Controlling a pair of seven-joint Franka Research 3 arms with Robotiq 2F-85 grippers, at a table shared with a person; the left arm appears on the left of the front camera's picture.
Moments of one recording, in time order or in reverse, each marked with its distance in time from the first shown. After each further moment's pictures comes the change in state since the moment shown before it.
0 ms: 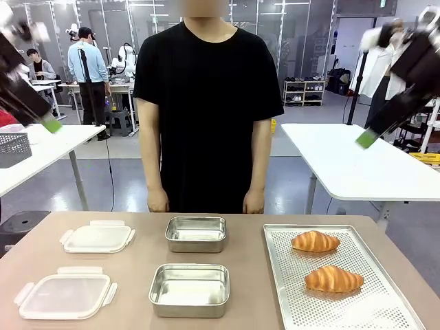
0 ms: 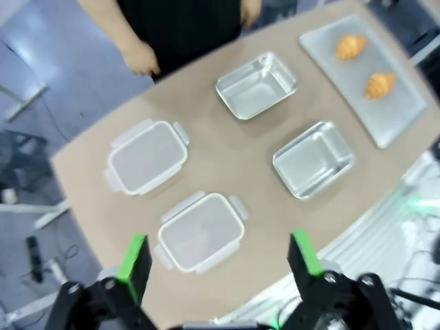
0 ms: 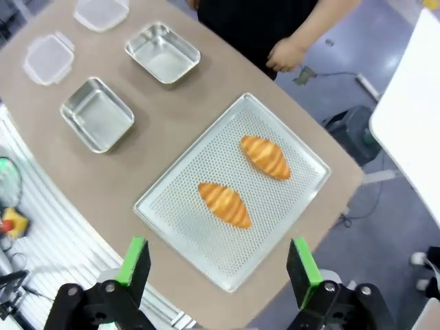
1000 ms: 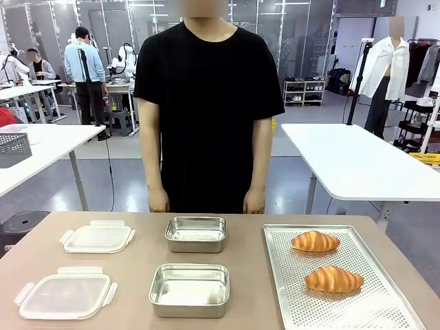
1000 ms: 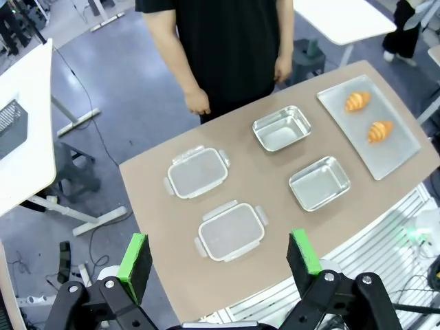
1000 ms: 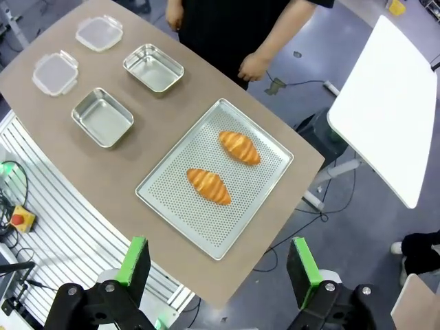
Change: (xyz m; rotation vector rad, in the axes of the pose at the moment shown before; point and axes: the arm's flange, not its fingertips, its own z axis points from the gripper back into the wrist) left arm -0.028 -0.003 0.195 0.144 -0.194 0.051; right arm -0.030 0.019 0.140 -0.091 -0.076 -0.019
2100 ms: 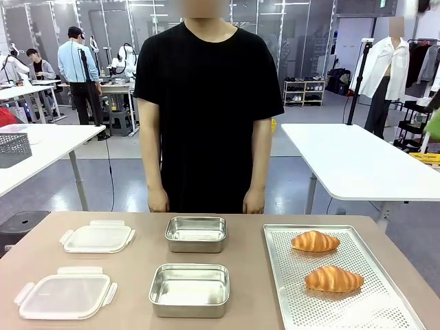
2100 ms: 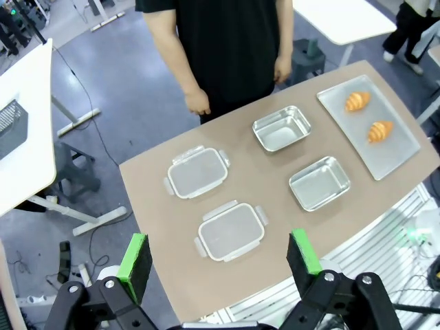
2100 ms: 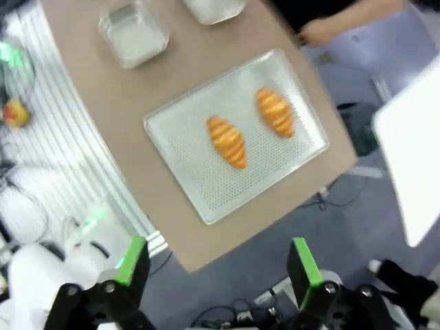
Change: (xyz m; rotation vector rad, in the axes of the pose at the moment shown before) left arm 0.000 0.000 0.000 0.000 0.000 0.000; right arm 0.015 -0.004 -0.108 0.169 0.290 0.353
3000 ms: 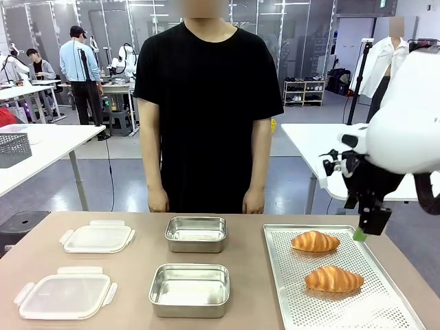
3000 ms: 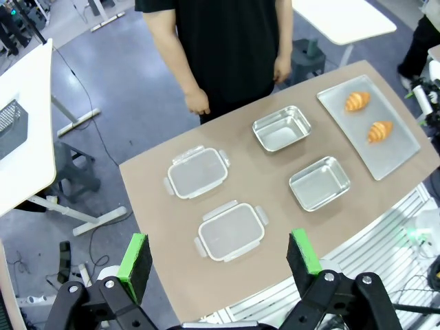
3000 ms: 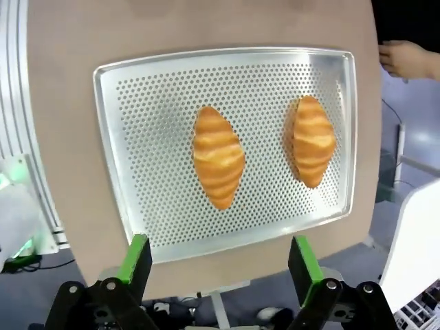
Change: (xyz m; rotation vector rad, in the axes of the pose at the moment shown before) left arm 0.000 0.000 0.000 0.000 0.000 0.000; right arm 0.015 -0.028 -0.253 0.011 0.118 0.388
